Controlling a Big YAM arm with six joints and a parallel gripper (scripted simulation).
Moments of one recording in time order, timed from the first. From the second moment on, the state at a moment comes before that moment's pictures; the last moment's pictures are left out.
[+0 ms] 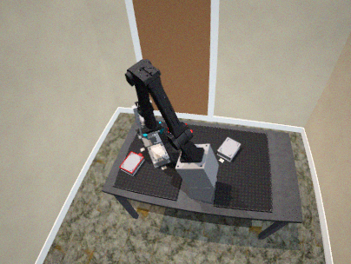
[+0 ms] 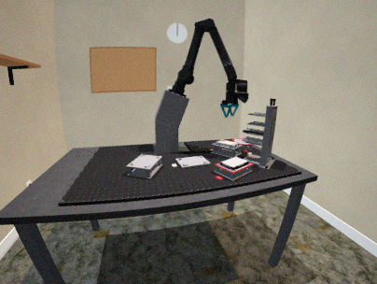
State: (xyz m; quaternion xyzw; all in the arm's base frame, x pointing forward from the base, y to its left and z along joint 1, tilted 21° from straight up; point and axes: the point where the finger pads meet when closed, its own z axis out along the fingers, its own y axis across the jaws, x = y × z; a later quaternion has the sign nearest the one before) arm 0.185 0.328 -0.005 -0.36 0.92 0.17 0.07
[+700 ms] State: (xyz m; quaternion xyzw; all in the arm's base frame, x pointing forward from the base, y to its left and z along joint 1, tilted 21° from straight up) arm 0.182 0.341 -0.059 -0.33 0.93 0.16 0.05
